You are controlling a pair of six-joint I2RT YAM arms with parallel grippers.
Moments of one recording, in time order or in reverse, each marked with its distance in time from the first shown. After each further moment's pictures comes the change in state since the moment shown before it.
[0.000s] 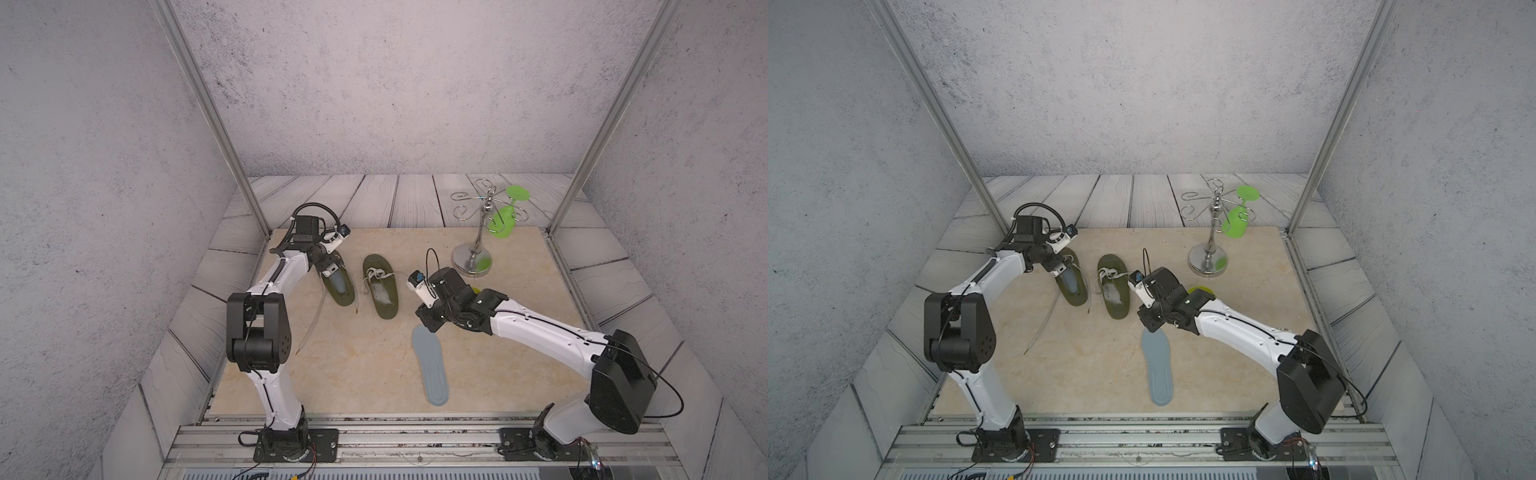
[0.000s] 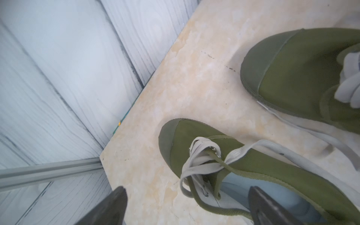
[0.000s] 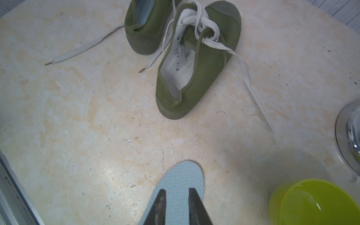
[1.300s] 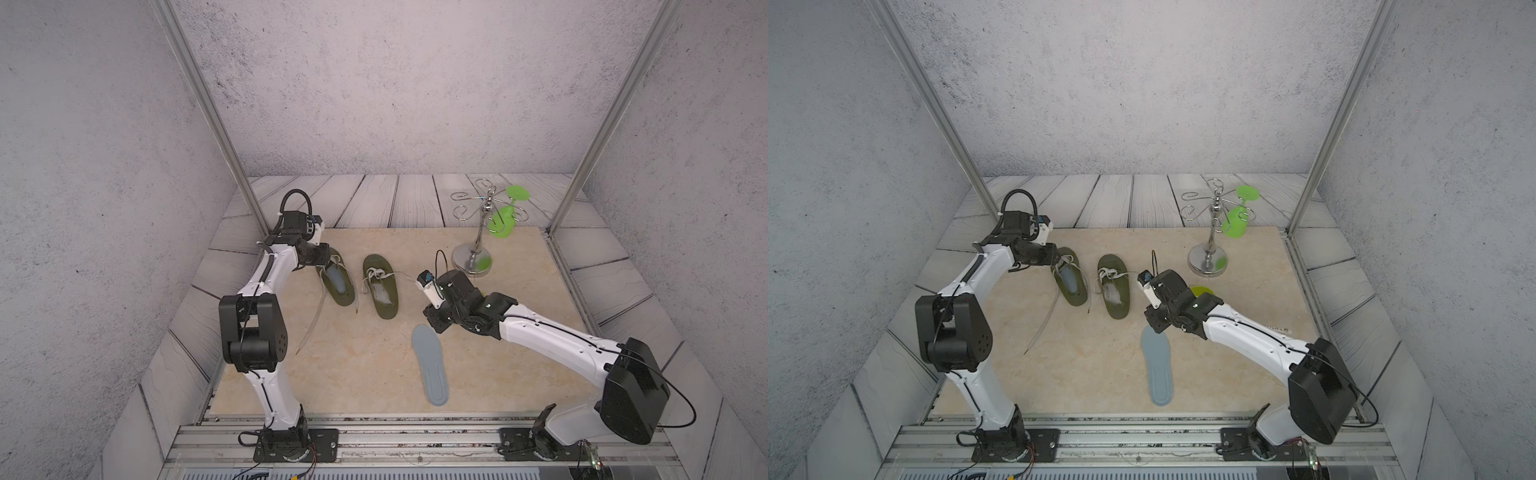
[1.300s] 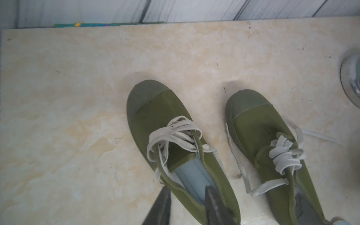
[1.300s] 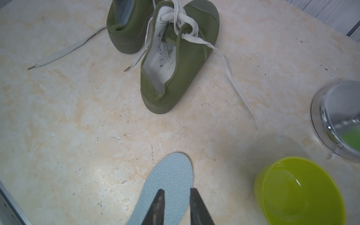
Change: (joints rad) left arm 0.066 0.040 0.126 -0.269 0.177 -0.735; right arm -0.018 -0.053 -0.047 0.000 0.068 0.041
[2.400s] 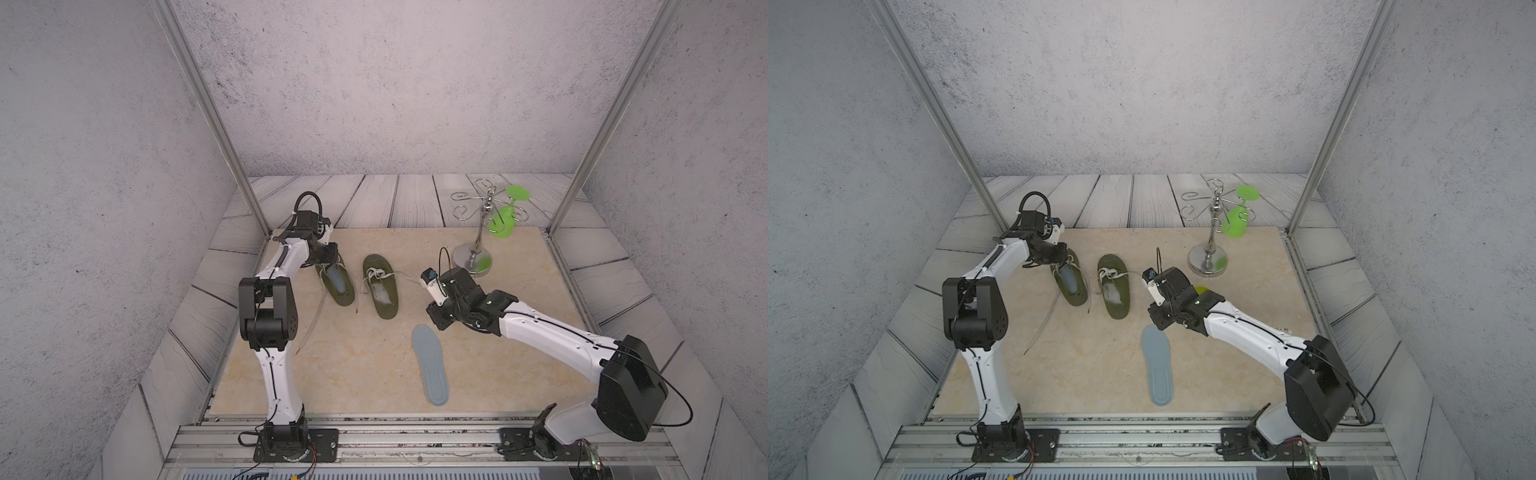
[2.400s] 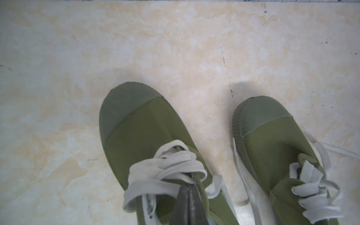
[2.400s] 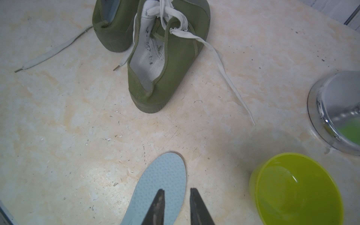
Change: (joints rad) left arm -0.045 0.209 0.165 -0.023 -0.027 -0.023; right arm -0.039 0.011 -0.010 0.008 -0.016 0.000
